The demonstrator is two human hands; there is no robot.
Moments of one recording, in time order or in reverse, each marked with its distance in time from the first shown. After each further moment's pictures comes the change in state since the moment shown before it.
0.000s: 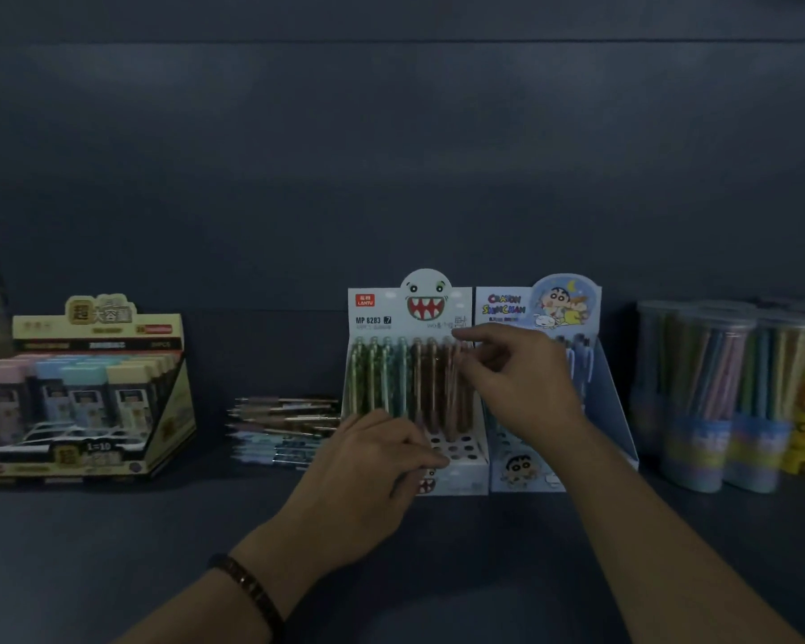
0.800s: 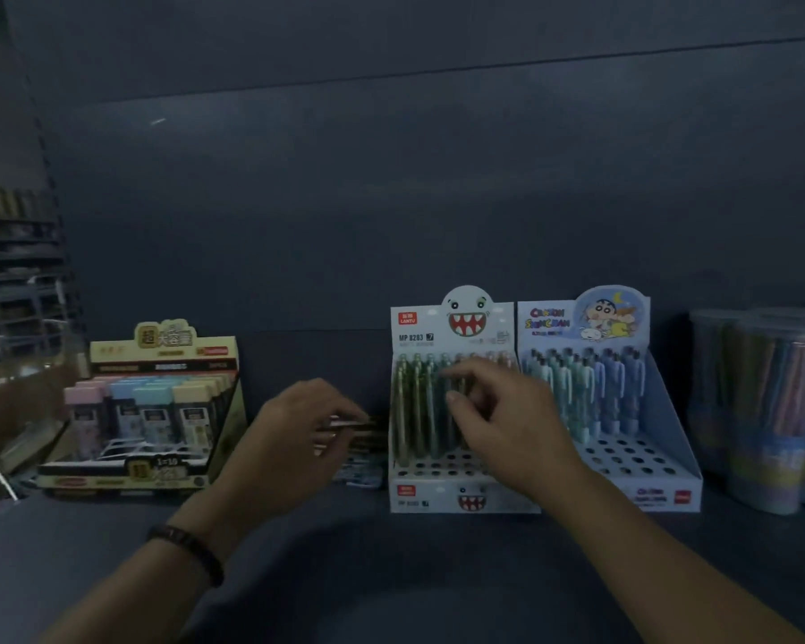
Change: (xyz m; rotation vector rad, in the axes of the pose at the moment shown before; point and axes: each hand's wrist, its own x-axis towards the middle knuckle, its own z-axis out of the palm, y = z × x) left_hand -0.028 -0.083 -0.072 -0.007 0.223 -0.118; right_hand -0.027 -0.038 0.038 0.003 -0.126 -0.096
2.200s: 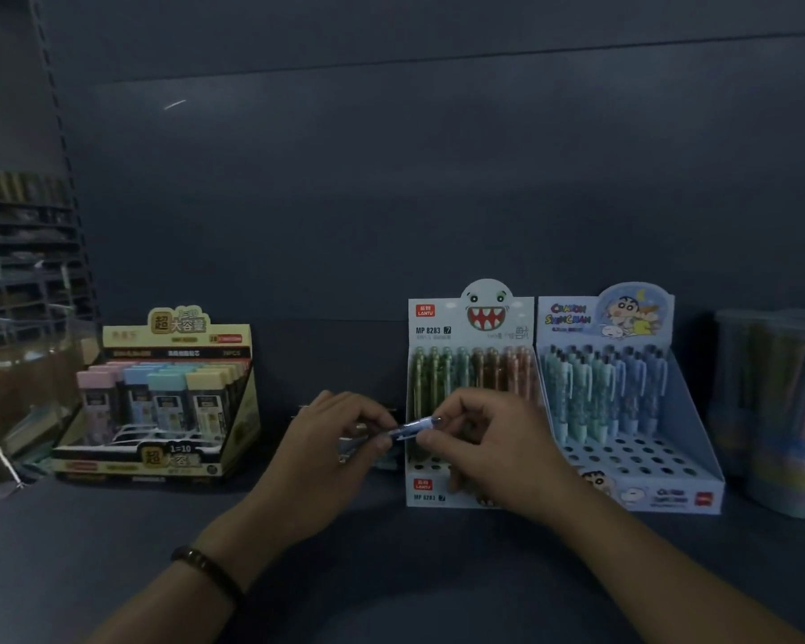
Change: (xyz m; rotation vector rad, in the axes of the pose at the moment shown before) left_hand -0.018 0.011 0.018 -0.164 -0.023 -0.162; right_hand -0.016 -0.023 0.018 0.318 -0.245 0.143
